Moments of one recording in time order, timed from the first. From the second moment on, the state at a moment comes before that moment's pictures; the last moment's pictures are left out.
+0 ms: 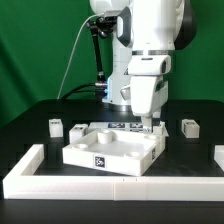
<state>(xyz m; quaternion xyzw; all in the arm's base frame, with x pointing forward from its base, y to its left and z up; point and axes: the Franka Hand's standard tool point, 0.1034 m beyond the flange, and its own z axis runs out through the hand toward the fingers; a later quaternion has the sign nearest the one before) 0.441 0.028 0.042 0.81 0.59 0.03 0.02</state>
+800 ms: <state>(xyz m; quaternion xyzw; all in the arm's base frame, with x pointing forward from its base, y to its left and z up) 0.423 -0.021 0.016 0.83 0.56 0.02 0.02</state>
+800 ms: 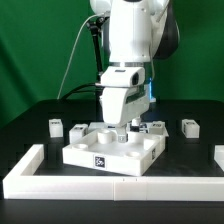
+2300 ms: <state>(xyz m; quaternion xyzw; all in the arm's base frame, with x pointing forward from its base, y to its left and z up) 0.417 -0.019 0.006 0.83 0.56 0.01 0.01</state>
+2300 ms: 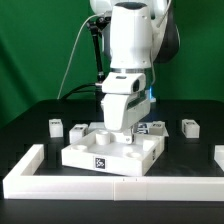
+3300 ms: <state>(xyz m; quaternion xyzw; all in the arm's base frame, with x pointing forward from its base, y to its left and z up) 0.423 -0.014 0.006 0.73 0.68 0.01 0.02</state>
